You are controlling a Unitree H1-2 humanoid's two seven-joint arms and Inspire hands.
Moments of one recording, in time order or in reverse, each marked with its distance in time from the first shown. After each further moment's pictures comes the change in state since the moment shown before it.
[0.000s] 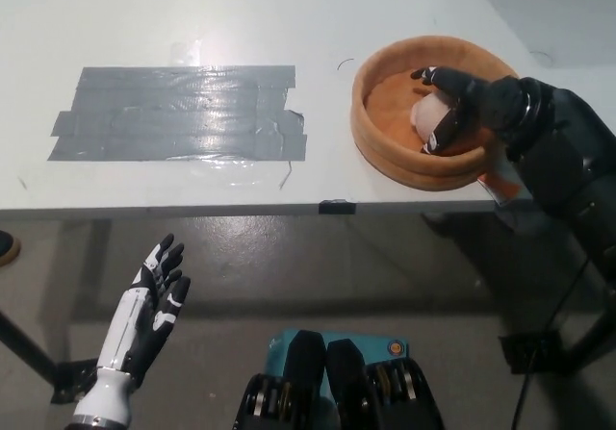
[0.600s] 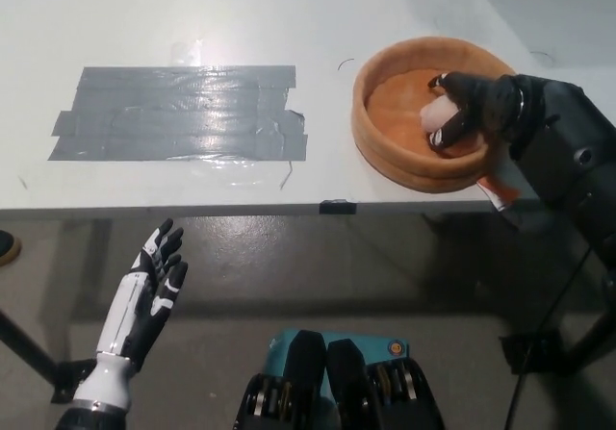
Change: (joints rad) left_arm -0.039 0.000 0.008 0.001 0.002 0.000 -0.001; right_arm -0.038 -0.001 0.091 0.095 -0.091 0.012 -0.003
